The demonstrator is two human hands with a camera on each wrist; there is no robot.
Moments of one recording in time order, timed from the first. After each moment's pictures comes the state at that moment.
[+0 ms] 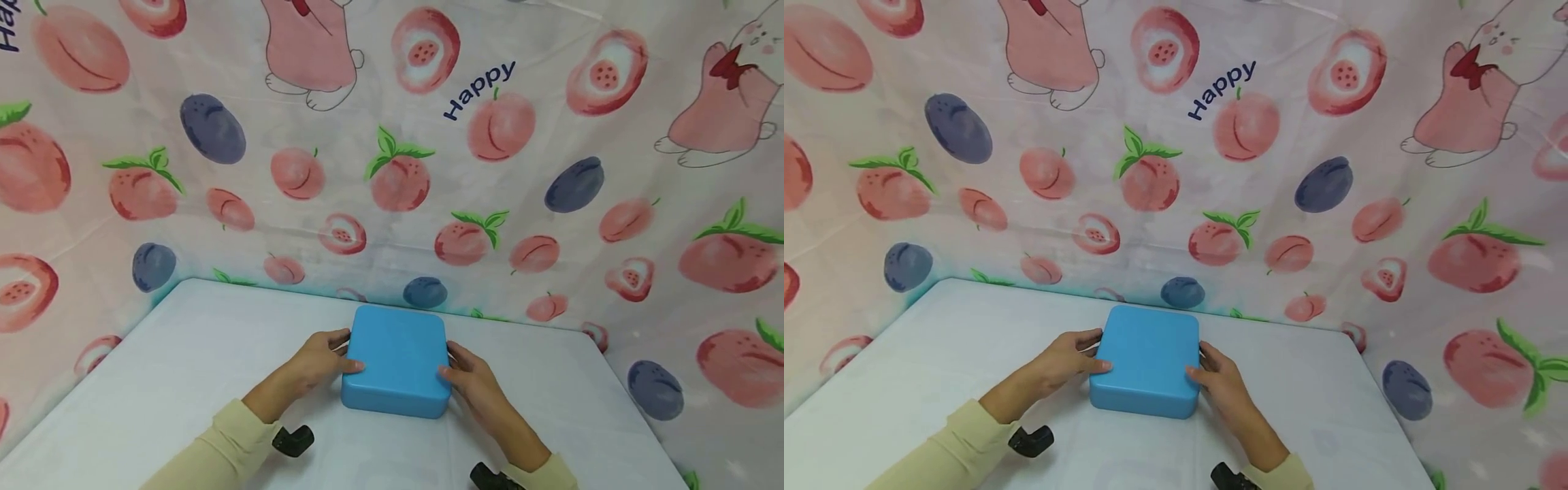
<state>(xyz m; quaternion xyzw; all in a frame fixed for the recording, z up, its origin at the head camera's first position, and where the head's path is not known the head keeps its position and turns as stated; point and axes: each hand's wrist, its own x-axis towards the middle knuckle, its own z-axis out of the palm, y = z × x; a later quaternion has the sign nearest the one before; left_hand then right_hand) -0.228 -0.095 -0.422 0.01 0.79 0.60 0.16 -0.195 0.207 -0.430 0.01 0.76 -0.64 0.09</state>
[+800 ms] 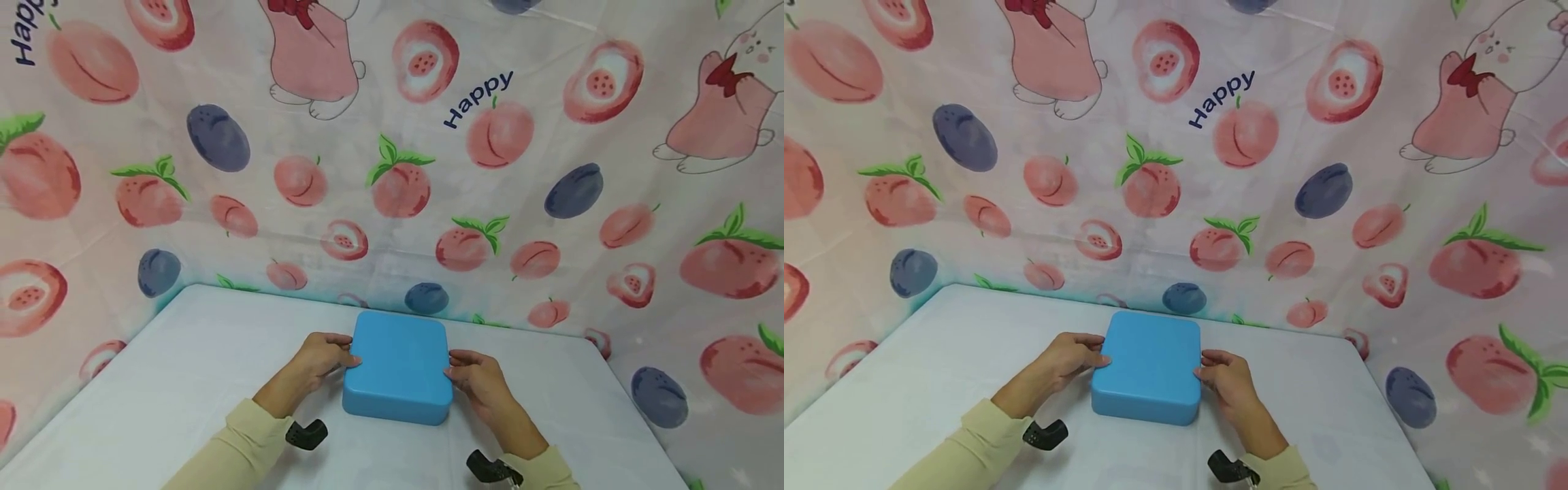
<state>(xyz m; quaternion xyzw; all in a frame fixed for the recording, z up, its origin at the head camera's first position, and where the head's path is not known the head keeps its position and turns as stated) -0.237 -0.088 -0.422 -0.09 0.74 0.66 0.12 -0.213 0.207 -0.428 0.13 0.72 -0.68 0.03</state>
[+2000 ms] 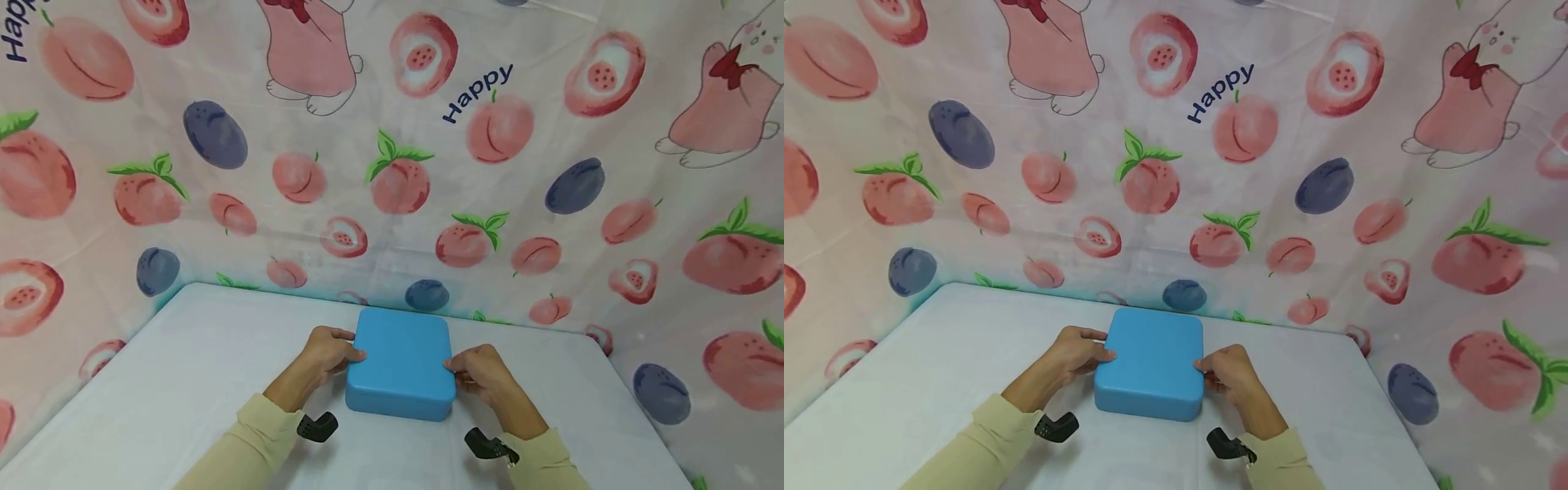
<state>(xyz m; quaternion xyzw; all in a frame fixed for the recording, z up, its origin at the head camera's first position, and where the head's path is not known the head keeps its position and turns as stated) -0.241 -0.076 -0.416 -0.12 0.75 0.64 0.12 -0.226 0.211 -0.411 0.15 0.79 -0.59 0.09</state>
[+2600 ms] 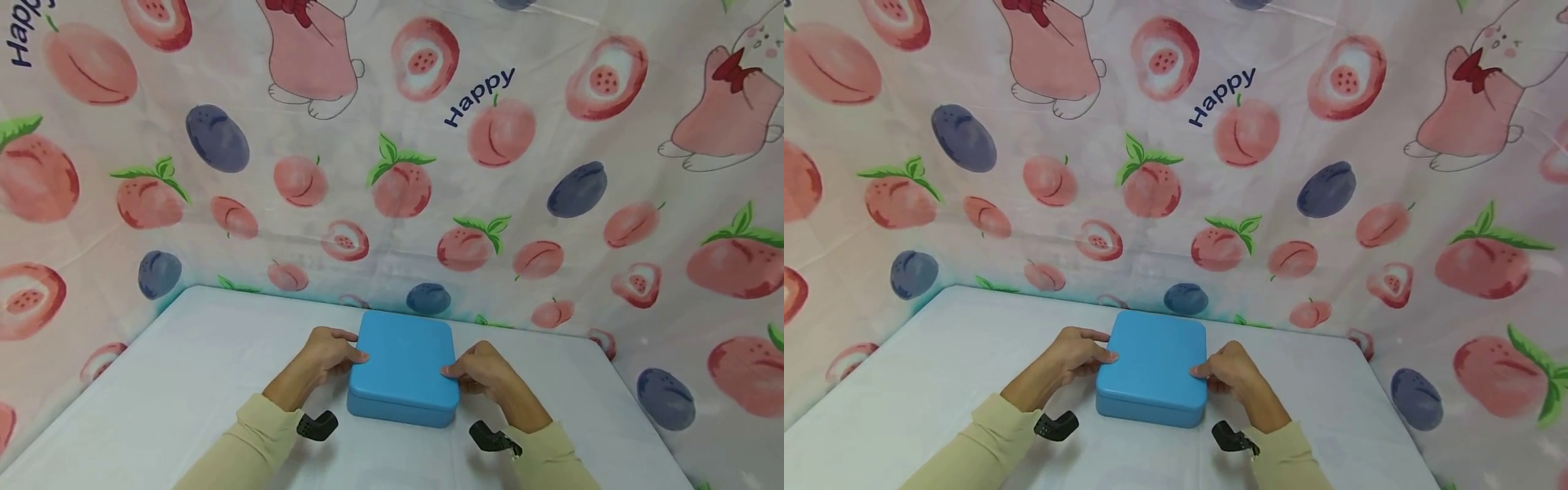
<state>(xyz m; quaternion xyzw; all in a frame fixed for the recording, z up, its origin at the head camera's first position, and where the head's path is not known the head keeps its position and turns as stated) -0.242 -0.079 -0.408 -0.12 0.74 0.65 0.13 -0.231 0.211 -0.398 0.12 0.85 -0.50 0.12</state>
